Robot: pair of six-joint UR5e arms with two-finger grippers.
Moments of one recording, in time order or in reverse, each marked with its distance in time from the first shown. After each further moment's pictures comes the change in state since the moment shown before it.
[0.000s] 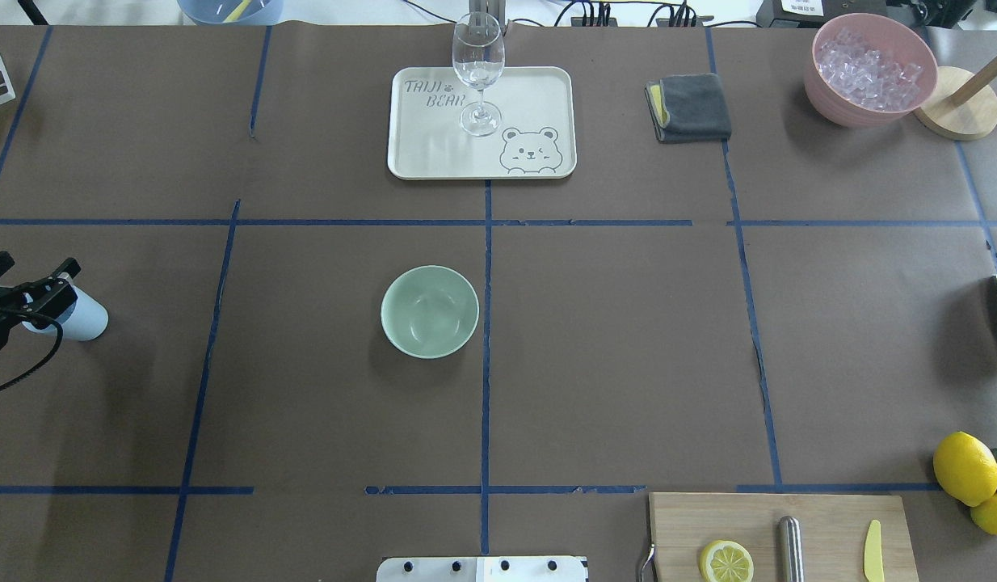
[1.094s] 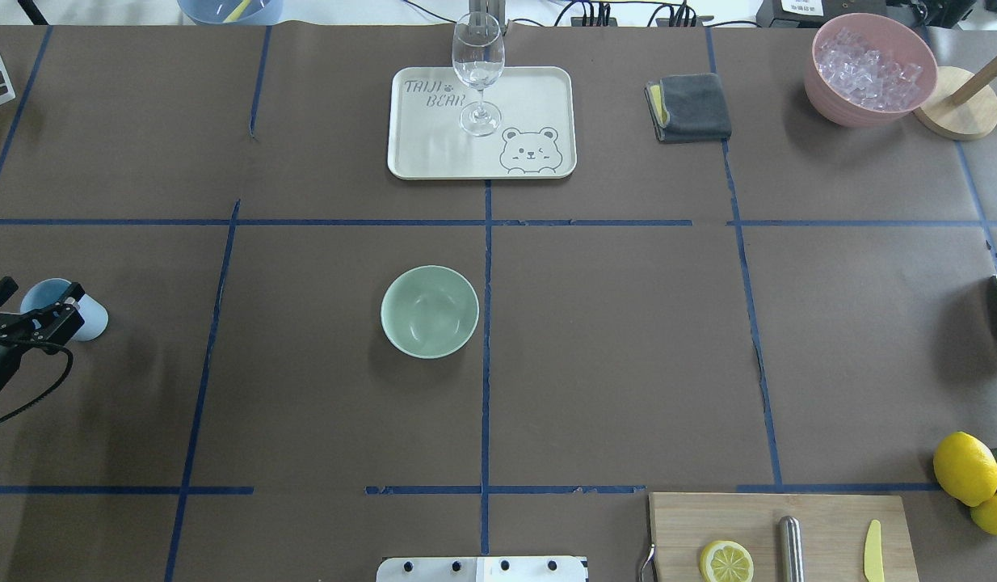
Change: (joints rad) left arm 0.107 0.001 0.056 -0.004 0.139 -0.040; right arm 0.000 -0.002 -0.001 0.000 -0.001 -0.001
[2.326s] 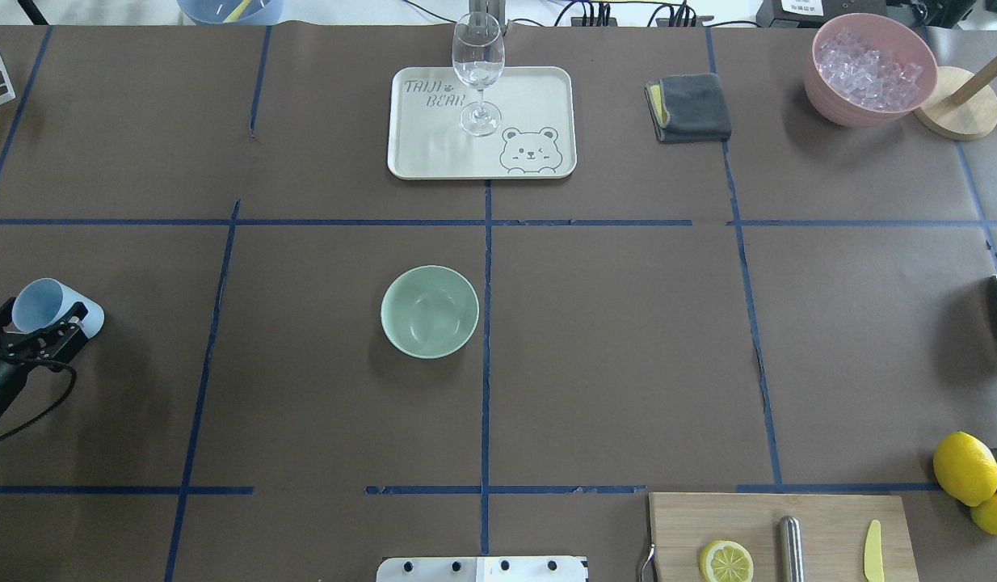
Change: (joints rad) left arm 0.056 -0.012 0.078 -0.003 0.042 -0.069; right arm 0.000 0.002 0.000 0.000 -0.002 0.001
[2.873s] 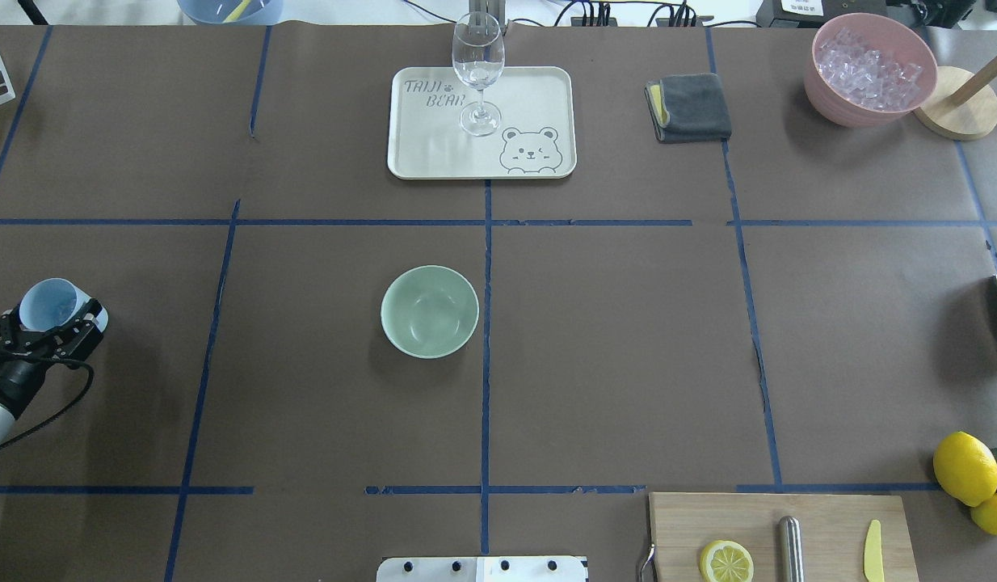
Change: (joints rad) left arm 0.013 -0.048 0.027 0.001 0.045 -0.007; right arm 0.001 0.001 0.000 0.000 -0.001 0.000
